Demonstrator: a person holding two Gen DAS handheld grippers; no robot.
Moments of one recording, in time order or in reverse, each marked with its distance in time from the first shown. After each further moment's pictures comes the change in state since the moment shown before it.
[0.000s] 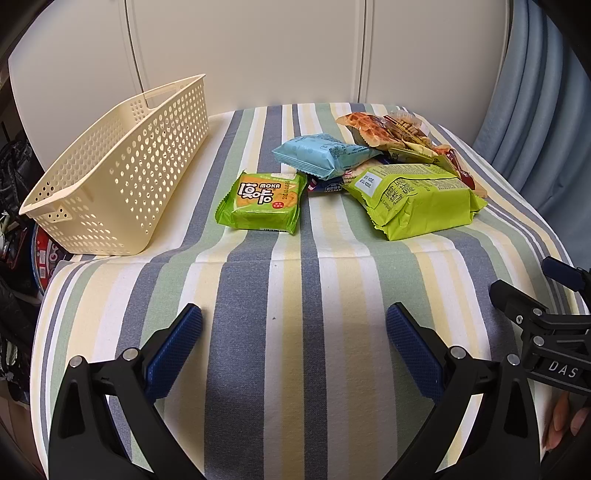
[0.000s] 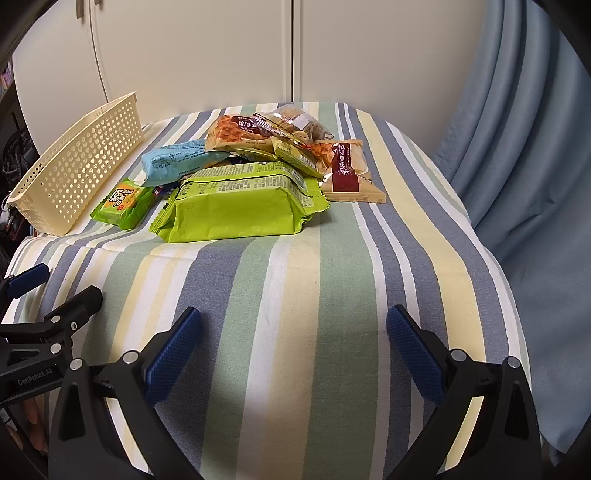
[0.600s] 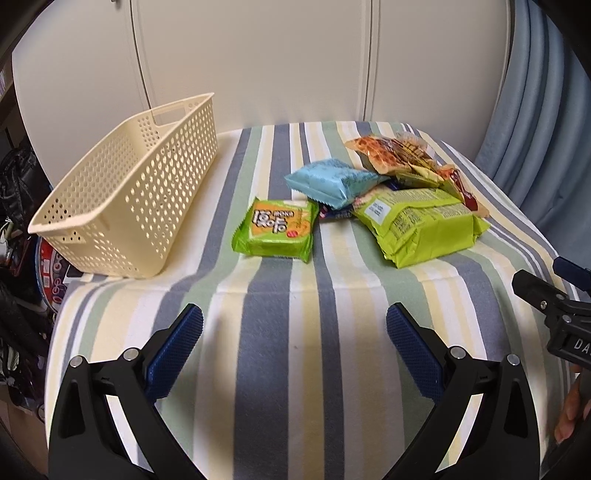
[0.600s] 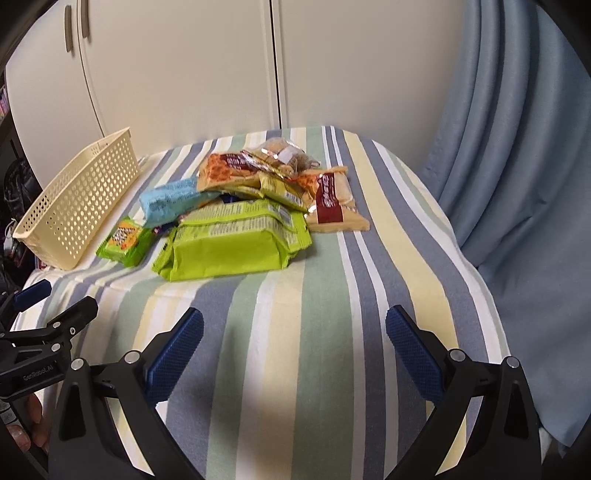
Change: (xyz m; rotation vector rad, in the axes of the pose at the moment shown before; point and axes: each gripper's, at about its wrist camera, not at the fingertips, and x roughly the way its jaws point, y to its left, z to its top) left arm -0.010 0.011 0.017 0.001 -0.054 0.014; right arm -0.018 -0.016 0.018 0.060 -0.076 0.020
